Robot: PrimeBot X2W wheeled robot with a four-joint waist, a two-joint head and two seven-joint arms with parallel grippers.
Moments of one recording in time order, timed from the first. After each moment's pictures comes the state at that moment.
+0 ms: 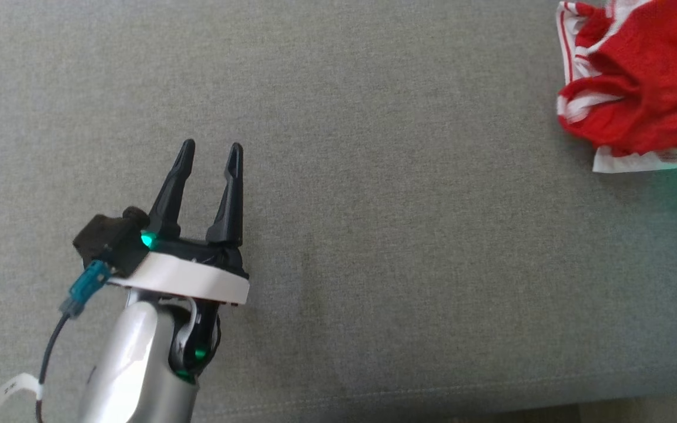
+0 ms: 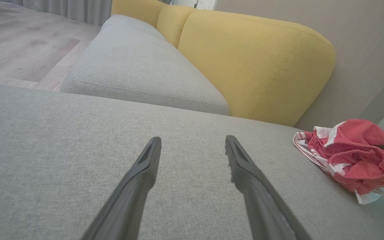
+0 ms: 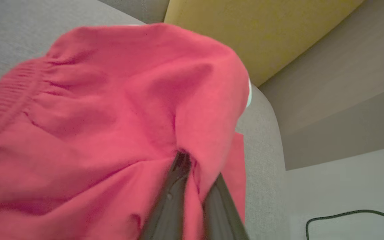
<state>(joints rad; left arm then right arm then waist) -0.24 0.04 -0.24 0.14 -0.33 -0.08 -0.26 -0.77 -0.68 0.41 0.66 0.27 0.13 0.24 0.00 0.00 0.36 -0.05</state>
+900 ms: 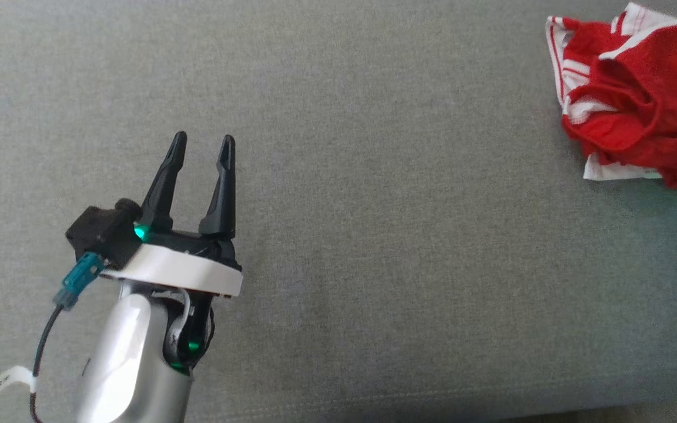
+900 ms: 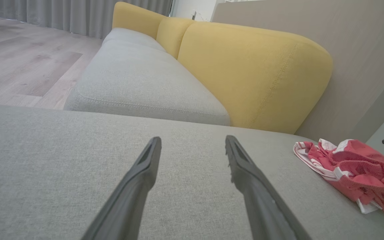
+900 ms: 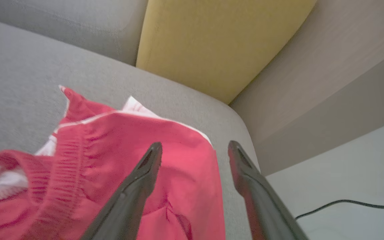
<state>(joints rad) -0.27 0.04 -0.21 0.17 -0.31 -0.10 -0.26 -0.68 -0.54 0.08 0.53 0.04 0.13 0.30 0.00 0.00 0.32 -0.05</state>
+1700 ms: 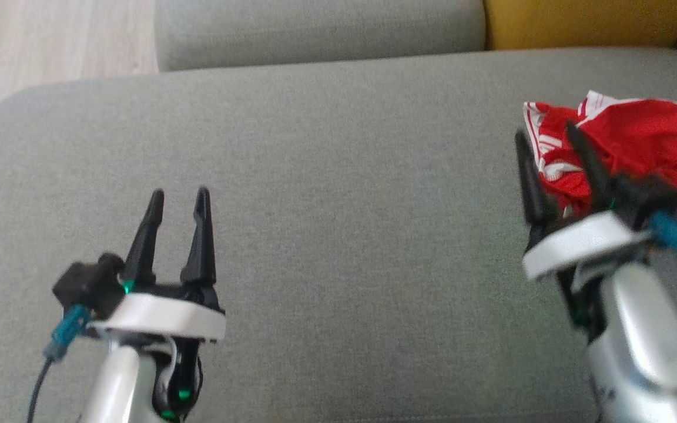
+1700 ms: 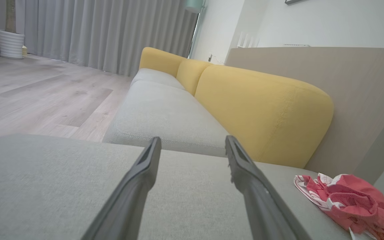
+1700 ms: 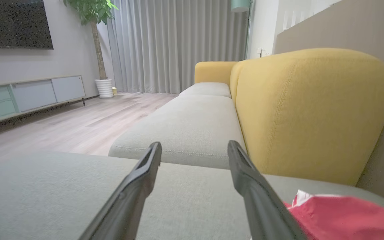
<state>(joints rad) -0.13 0.04 -0.16 0.13 -0.34 -0.05 -0.26 -0.37 -0.15 0.14 0.30 0.16 0.13 -0.10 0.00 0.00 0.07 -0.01</state>
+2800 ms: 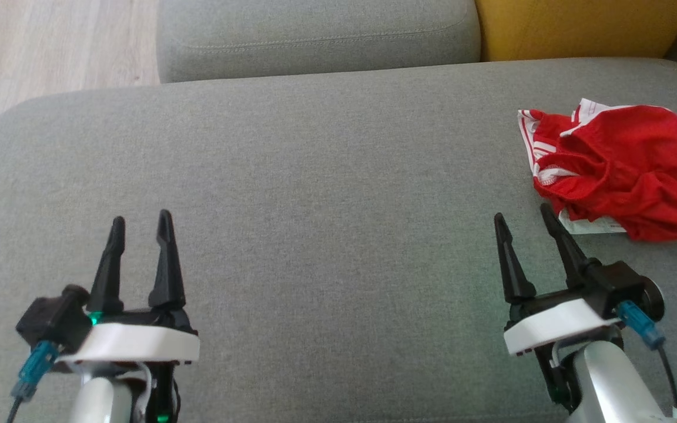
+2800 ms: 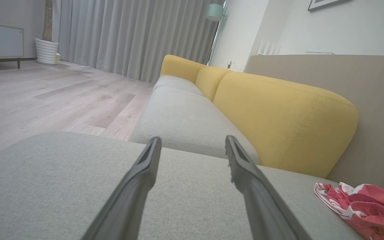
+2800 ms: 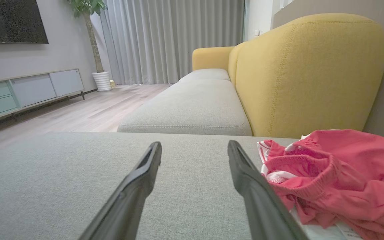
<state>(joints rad) -0.01 0.04 -0.09 0.03 -0.33 -0.01 -0.26 -0.13 -0.05 0.12 0.30 0.08 0.13 -0.24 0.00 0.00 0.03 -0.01</state>
